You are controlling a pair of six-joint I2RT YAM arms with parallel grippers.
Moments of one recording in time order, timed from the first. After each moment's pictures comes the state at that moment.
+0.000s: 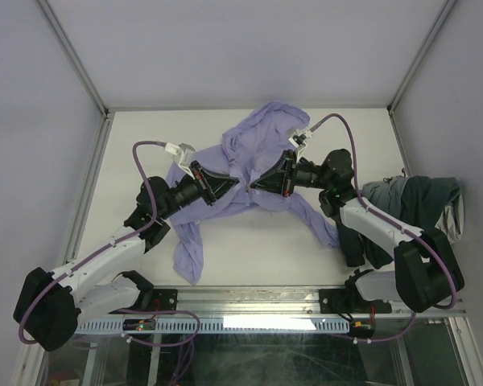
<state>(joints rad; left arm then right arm) -0.61 1.01 0.57 0.59 0.38 -0.58 0.46 1.31 0.72 0.77 -1.01 0.66</state>
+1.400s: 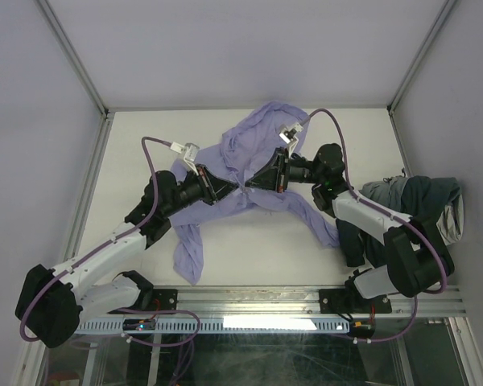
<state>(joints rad) -0.60 1.04 0.62 0.36 0.34 -0.70 0.48 1.42 0.79 0.78 -1.04 0.73</state>
